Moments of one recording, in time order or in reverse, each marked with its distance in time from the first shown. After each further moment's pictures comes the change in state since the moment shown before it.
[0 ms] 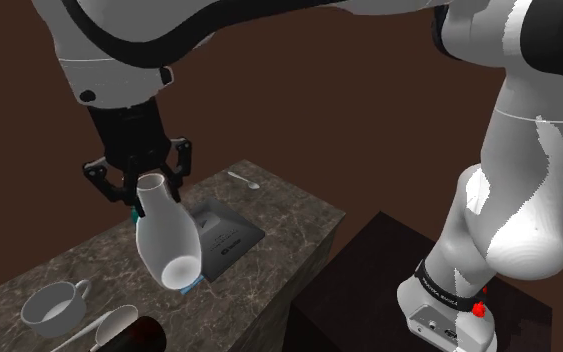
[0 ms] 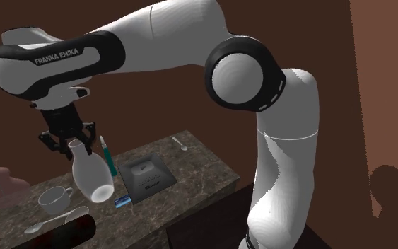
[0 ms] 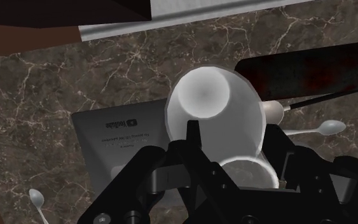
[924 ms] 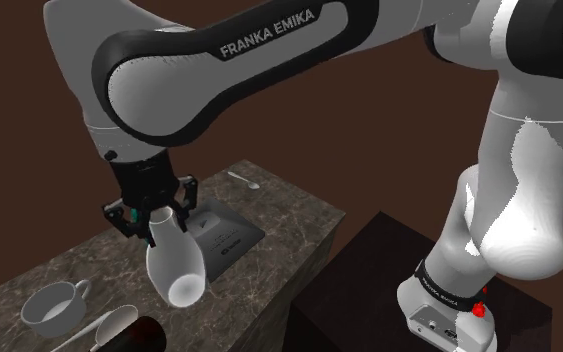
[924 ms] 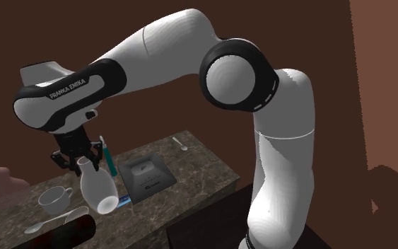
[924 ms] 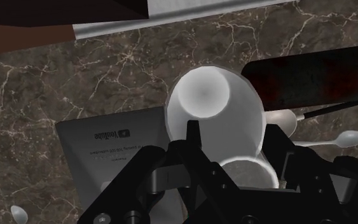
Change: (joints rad) arm -0.001 0.031 -0.006 -0.149 -0.015 0.177 0.004
